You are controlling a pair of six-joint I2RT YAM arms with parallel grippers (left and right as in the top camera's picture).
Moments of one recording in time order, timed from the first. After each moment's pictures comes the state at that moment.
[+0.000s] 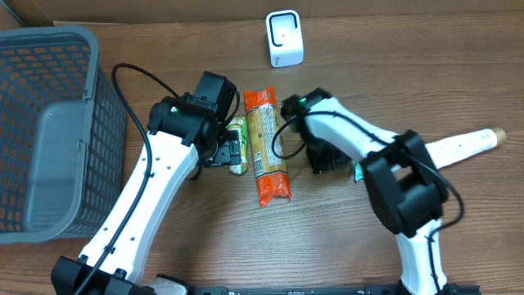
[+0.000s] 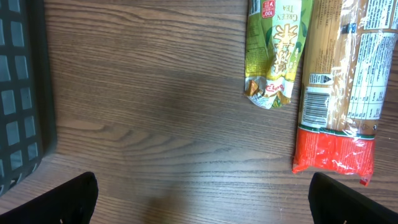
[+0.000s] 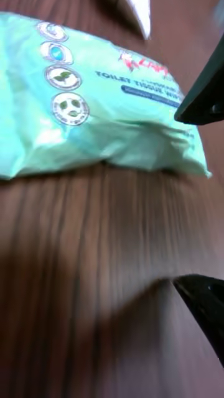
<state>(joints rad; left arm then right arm) -0.35 1.53 1.43 -1.33 -0.21 -0.48 0.56 2.17 1.61 -1.32 0.32 0.42</state>
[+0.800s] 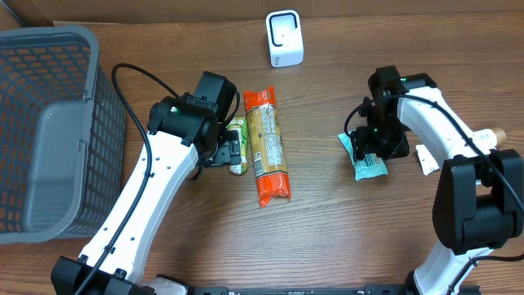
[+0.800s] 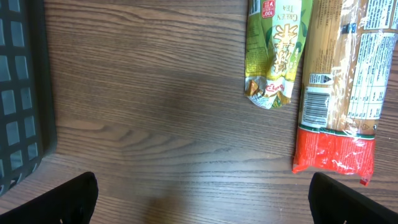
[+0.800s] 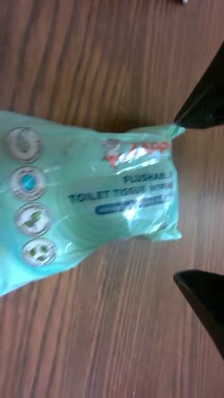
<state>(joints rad) -0.35 1.53 1.43 -1.33 -0.21 -0.48 0.17 1.93 1.41 -1.17 -0.10 0.04</state>
